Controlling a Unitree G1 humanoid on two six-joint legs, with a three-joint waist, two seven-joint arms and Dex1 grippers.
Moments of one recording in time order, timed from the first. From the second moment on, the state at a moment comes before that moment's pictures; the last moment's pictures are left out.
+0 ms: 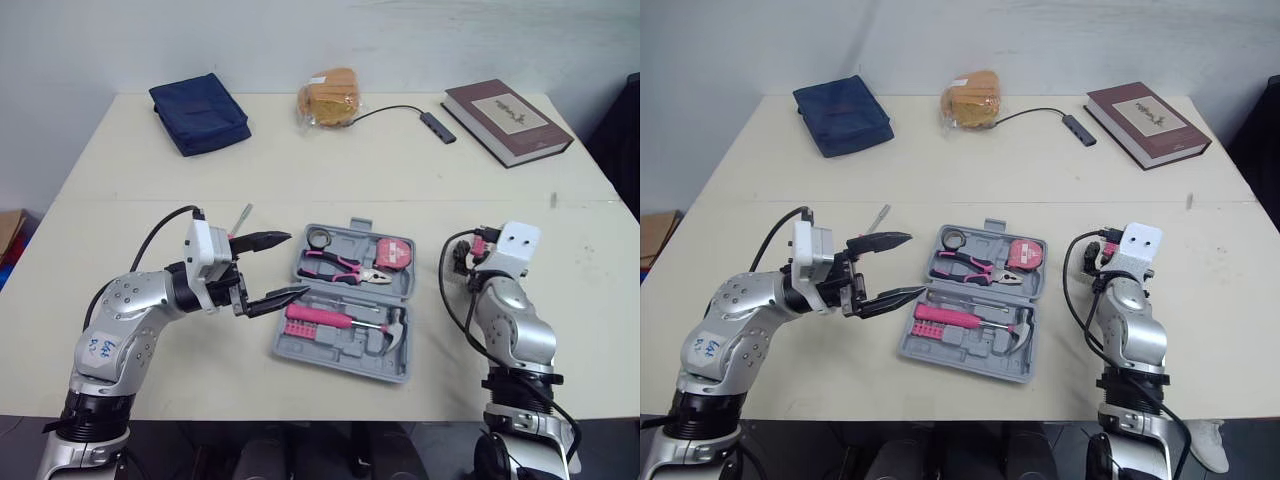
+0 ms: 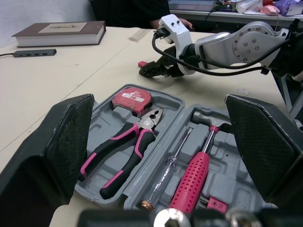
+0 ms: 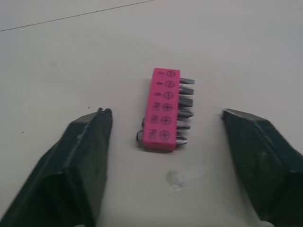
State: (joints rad) left arm -0.28 0.59 0.06 -0.31 -0.57 0.31 -0.92; right arm -0.43 -0.18 -0.32 0.05 0.20 0.58 -0.17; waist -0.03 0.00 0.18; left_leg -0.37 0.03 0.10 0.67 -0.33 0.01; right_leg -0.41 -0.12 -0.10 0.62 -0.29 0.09
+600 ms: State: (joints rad) left arm -0.32 0.59 0.06 -0.25 -0.55 0.27 -1.01; right arm -0.36 -0.26 -0.32 -0.01 0.23 0.50 -0.03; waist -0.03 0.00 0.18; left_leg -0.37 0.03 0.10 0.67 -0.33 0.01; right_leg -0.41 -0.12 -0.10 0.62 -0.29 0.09
